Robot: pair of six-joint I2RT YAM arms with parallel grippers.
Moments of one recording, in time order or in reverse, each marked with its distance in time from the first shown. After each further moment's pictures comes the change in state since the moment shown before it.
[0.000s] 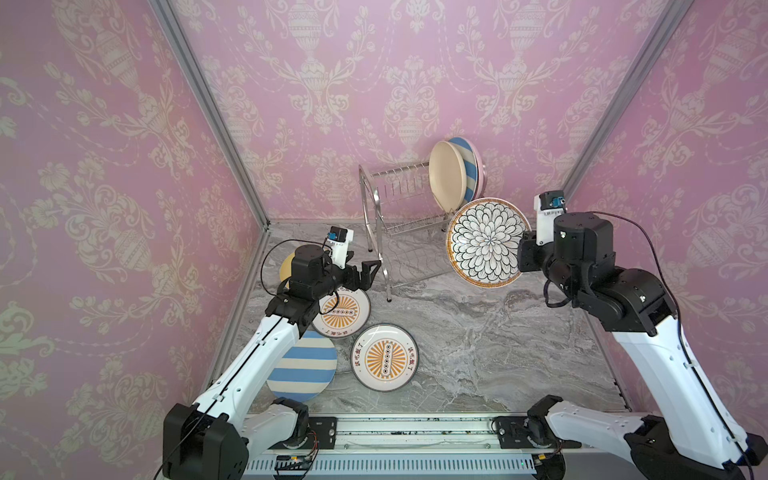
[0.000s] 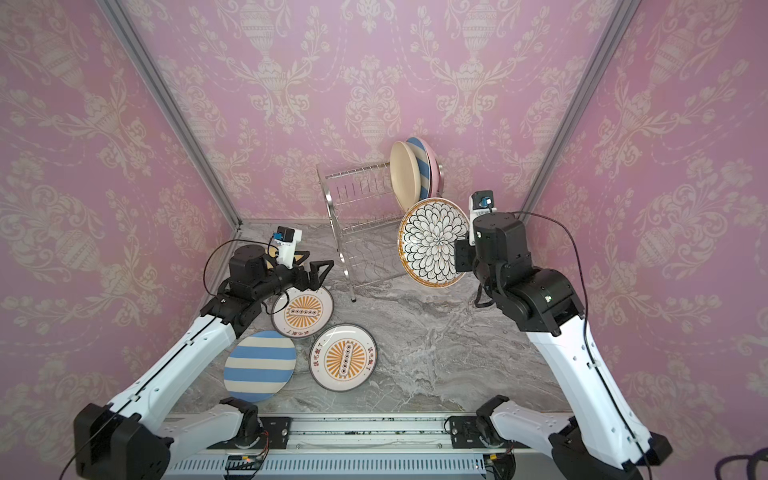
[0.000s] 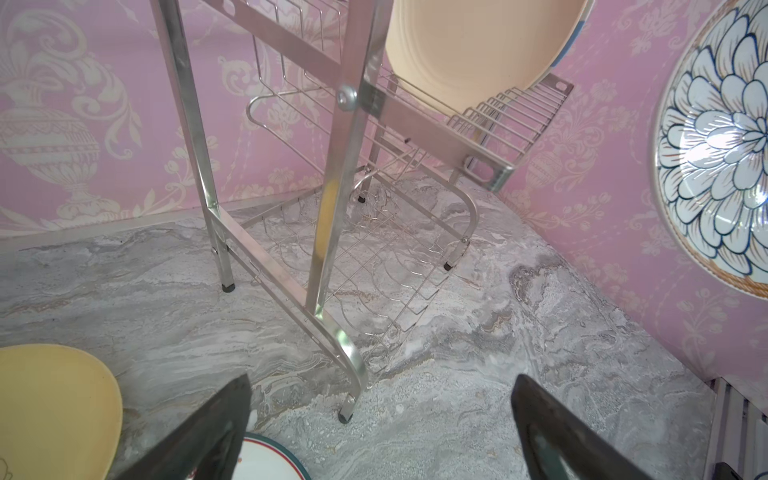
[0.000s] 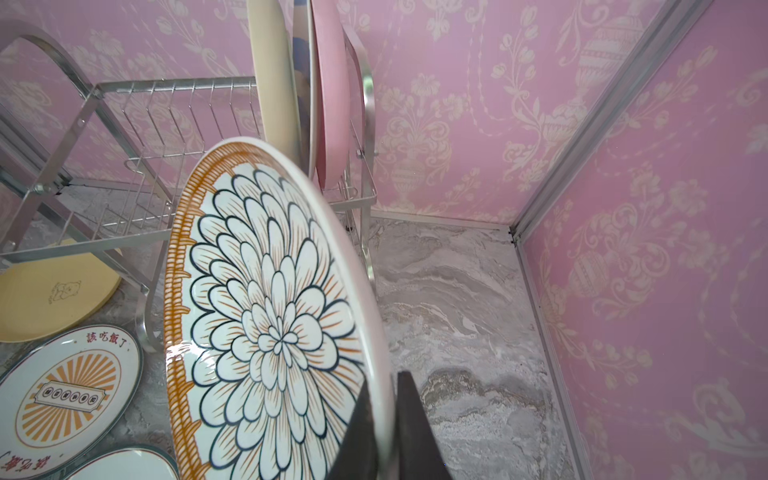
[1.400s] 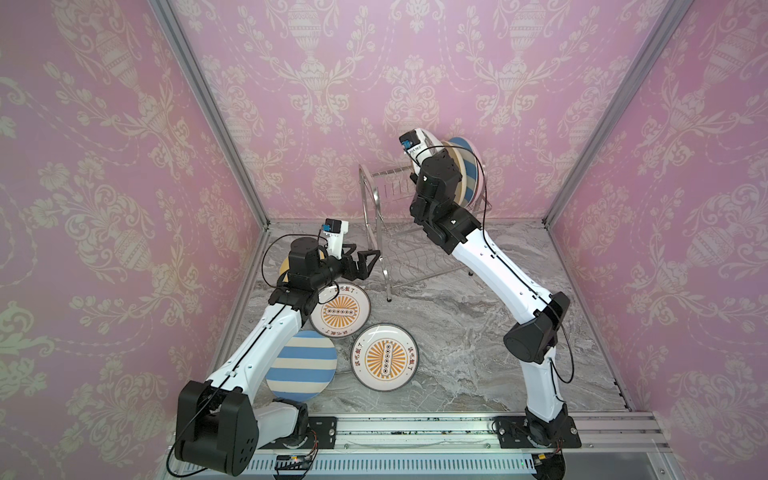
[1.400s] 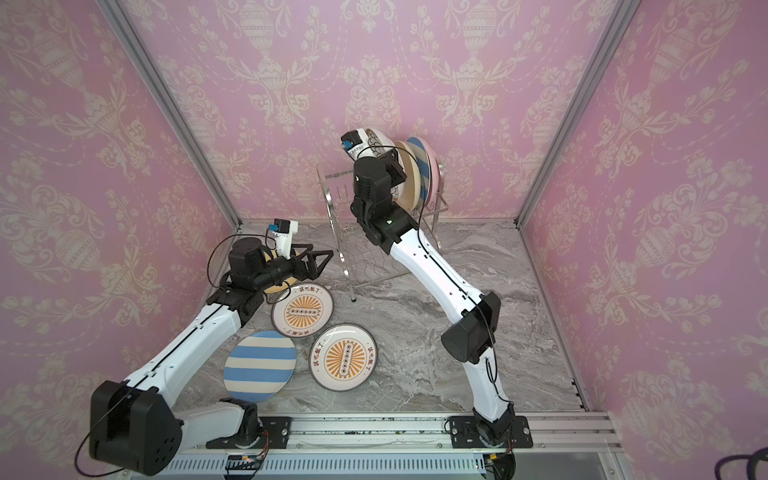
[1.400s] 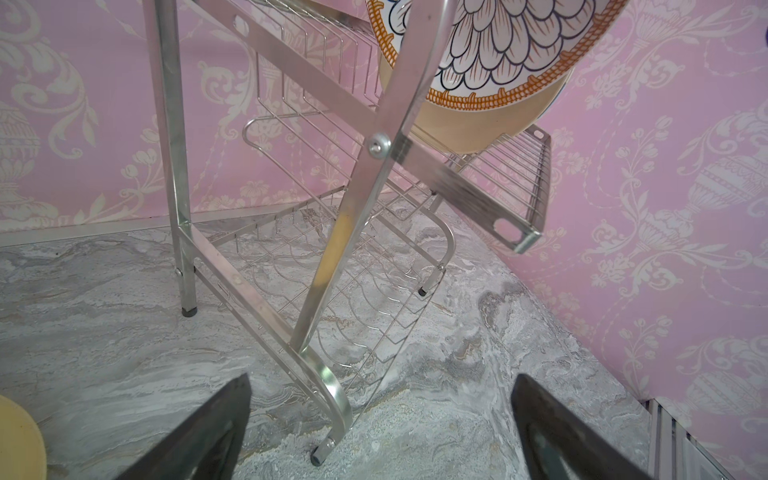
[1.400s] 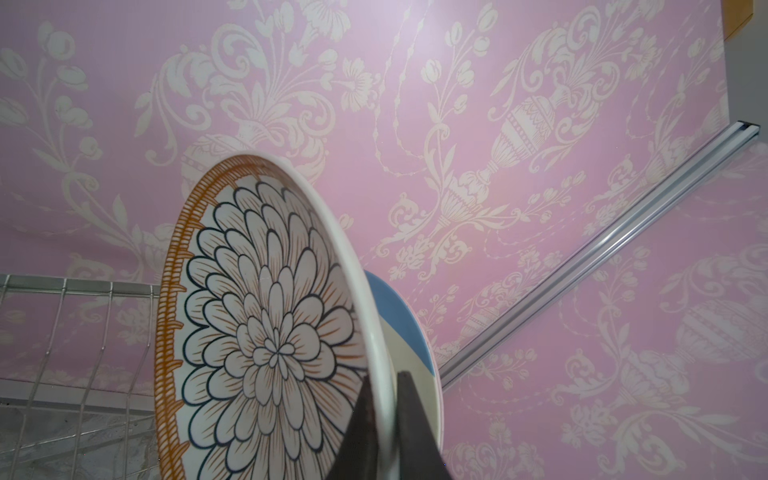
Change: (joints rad) left arm 0.087 0.086 0.000 0.146 0.167 -0.125; right arm 0.200 0.908 0.660 0.923 0.599 -0.983
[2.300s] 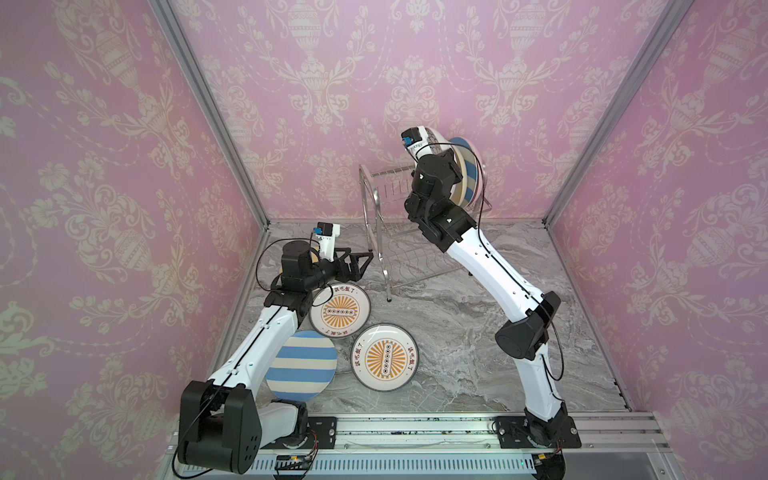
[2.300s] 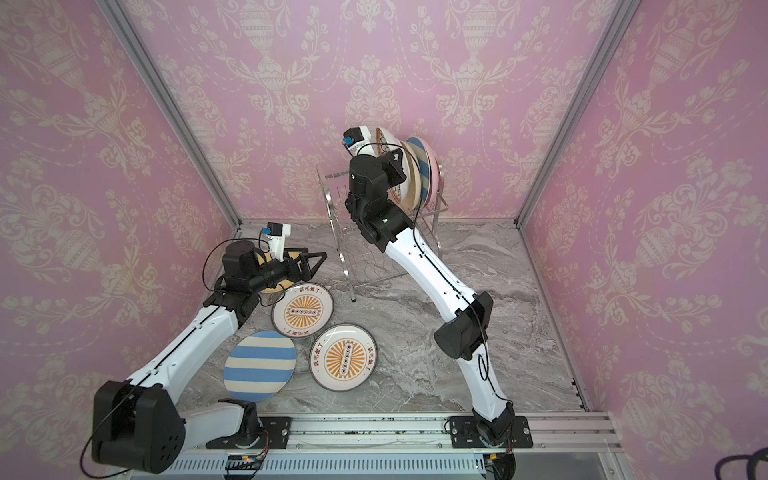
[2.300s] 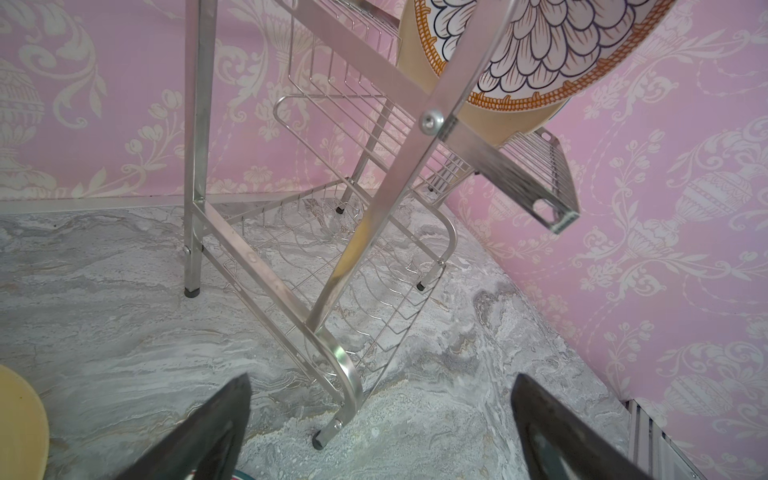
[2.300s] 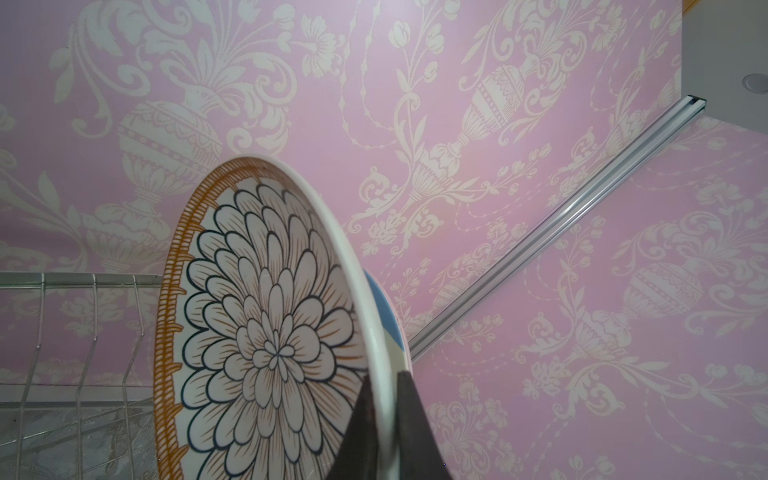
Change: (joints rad) left arm 0.070 0.002 -0.048 0.038 0.081 -0.034; right arm 0.013 0.051 0.095 -0.045 0.122 -0.012
